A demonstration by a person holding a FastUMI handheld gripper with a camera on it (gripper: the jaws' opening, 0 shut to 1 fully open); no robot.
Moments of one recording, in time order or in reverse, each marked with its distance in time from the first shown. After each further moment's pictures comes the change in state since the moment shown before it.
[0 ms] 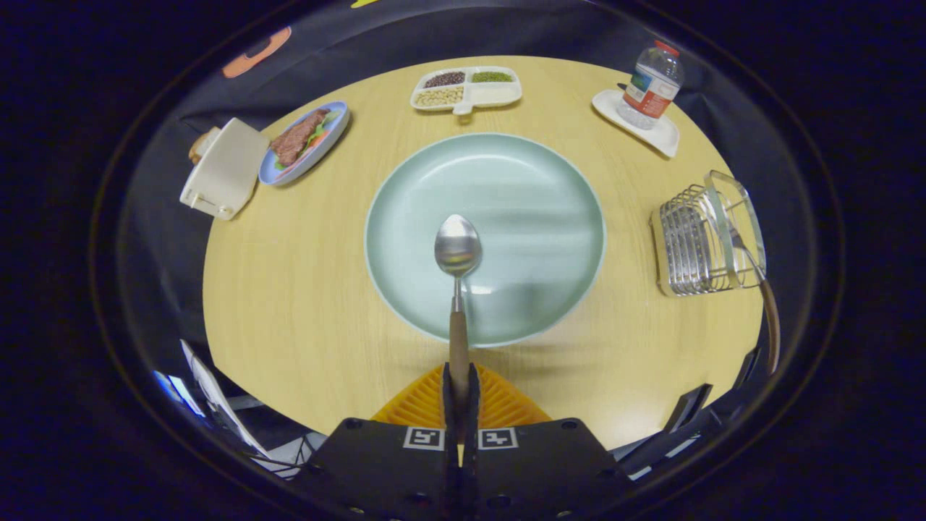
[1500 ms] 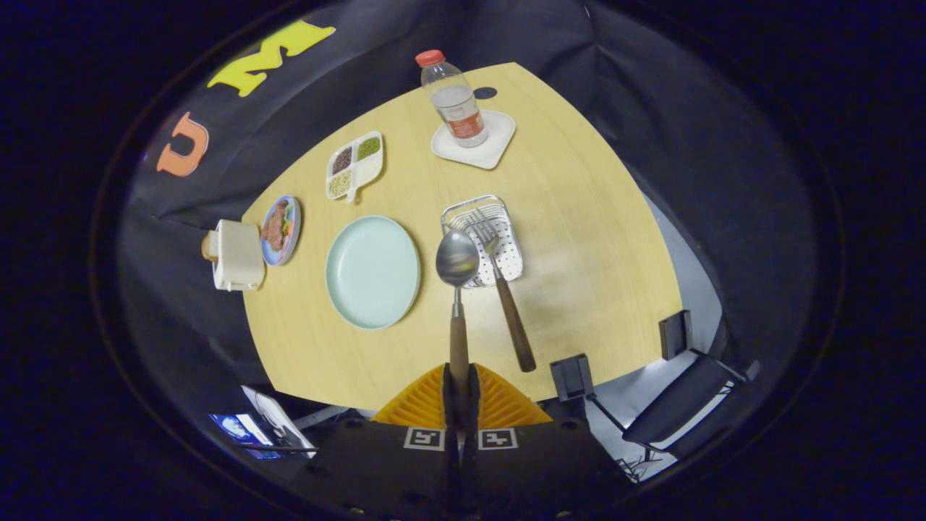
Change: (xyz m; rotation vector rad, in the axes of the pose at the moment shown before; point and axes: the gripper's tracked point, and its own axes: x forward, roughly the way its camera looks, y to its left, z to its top) arm -0.154 -0.178 0.005 0.290 0.067 0.085
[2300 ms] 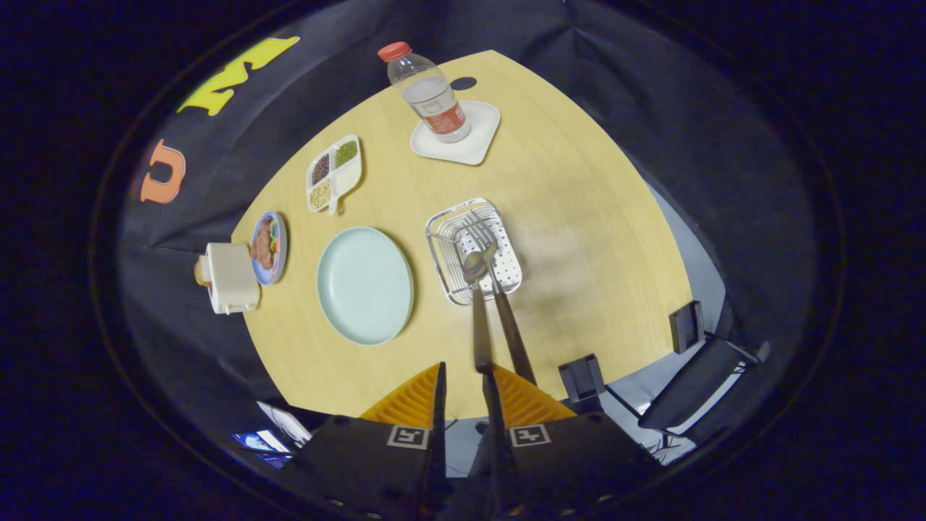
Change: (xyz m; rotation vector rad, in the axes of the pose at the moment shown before) arm 0.014 0.009 0.021 0.077 0.019 0.022
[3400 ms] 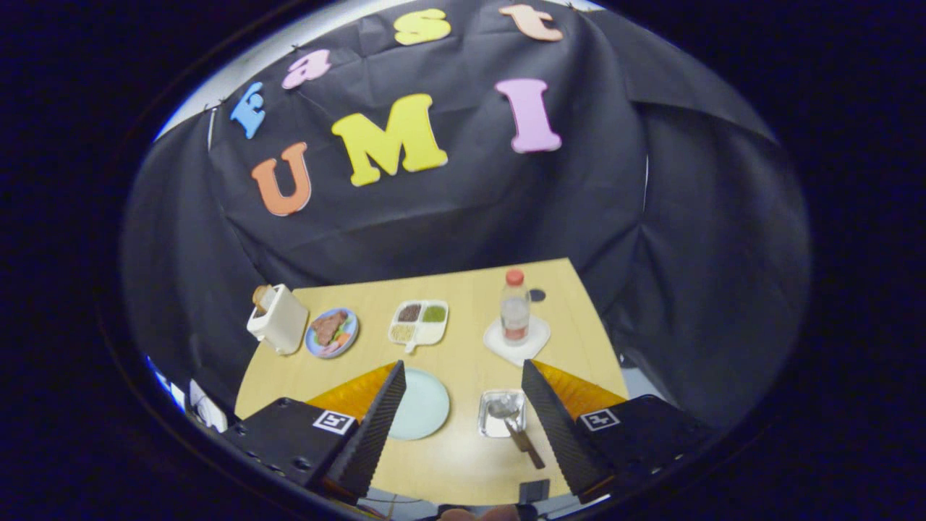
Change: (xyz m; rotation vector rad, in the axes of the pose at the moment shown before) arm -0.173 0.055 0.073 -0.459 -0.941 0.081
